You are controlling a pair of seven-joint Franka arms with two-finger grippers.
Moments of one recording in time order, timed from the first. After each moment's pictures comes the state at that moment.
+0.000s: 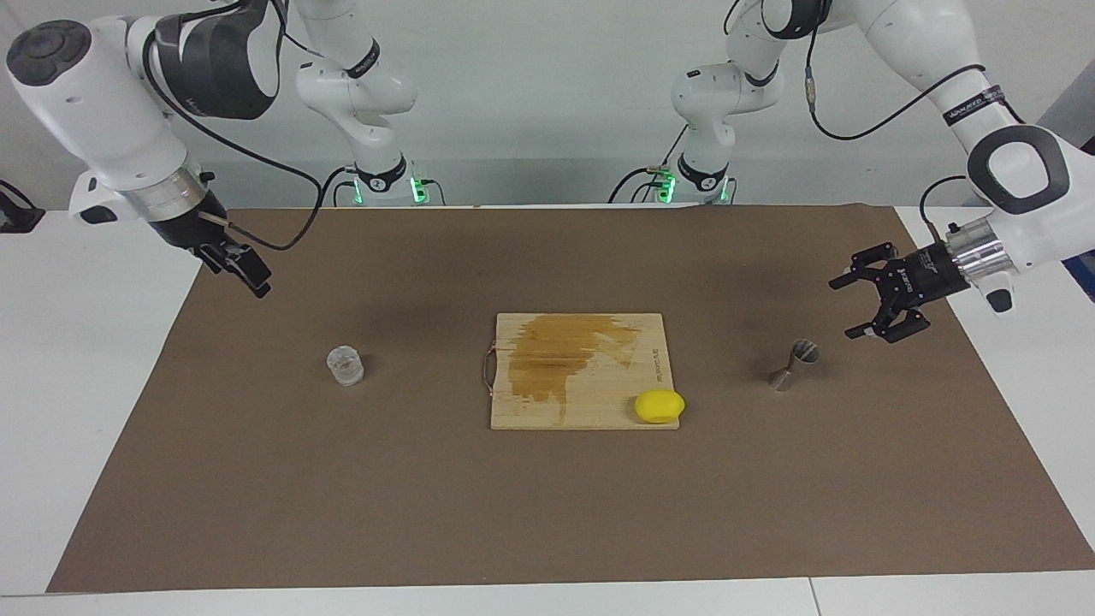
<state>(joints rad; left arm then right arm) 0.13 0.30 0.17 -1.62 -0.72 1.58 -1.09 -0.07 0.14 -0.02 -1.54 0.06 1.62 0.52</state>
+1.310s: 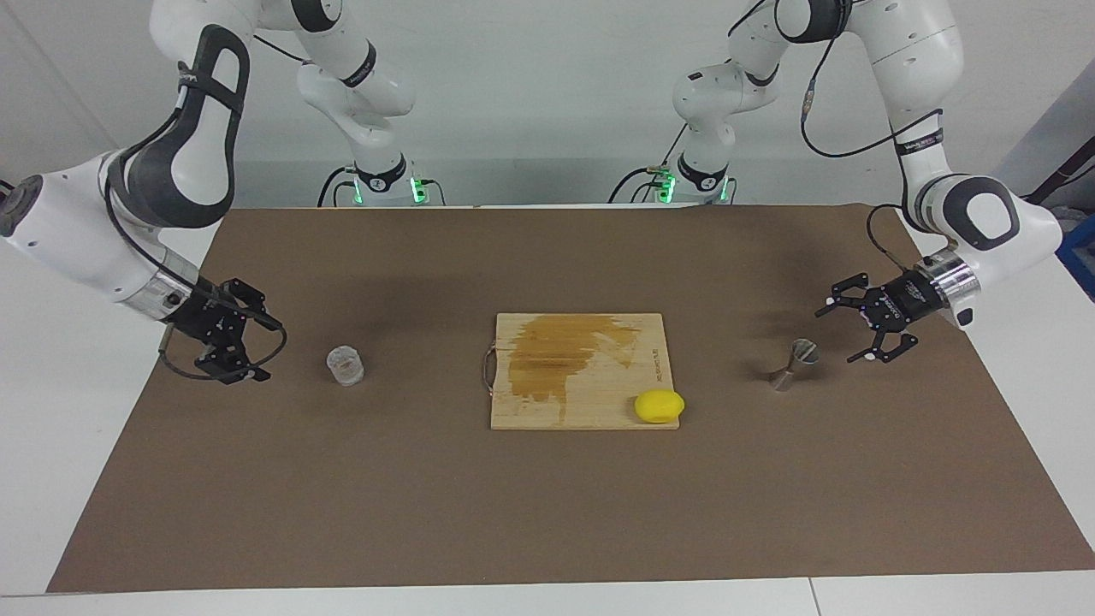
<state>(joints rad) 0.23 0.31 0.18 -1.93 -1.03 1.77 -1.06 -0.19 0.29 -0.02 -1.64 0.39 1.83 1.18</state>
